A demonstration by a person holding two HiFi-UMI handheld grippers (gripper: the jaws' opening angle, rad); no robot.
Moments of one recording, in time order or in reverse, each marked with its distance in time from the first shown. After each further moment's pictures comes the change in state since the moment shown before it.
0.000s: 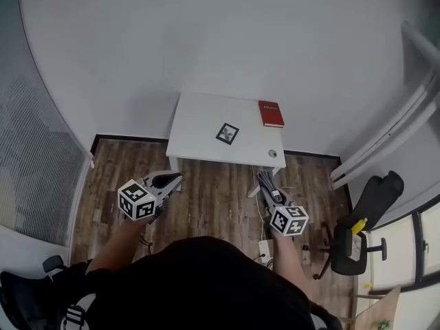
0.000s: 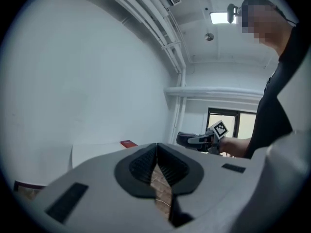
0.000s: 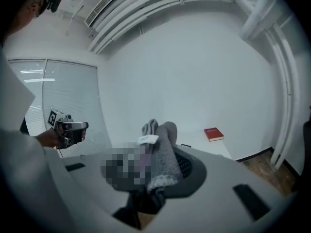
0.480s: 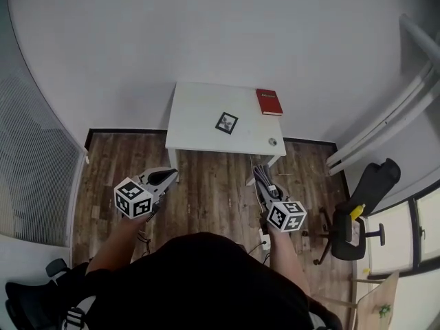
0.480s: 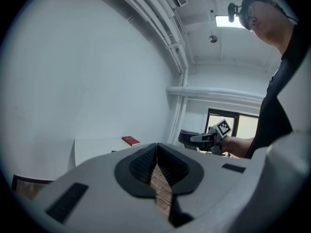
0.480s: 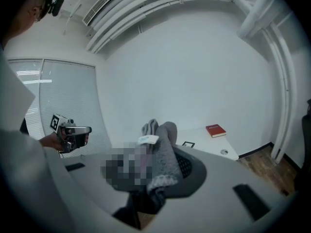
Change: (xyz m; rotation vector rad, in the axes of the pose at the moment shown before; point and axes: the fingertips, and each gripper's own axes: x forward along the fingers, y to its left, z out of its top) left arm -0.028 0.036 -0.020 -0.043 0.021 -0.011; right arm 0.016 0.044 -0.010 0.028 0.003 -0.018
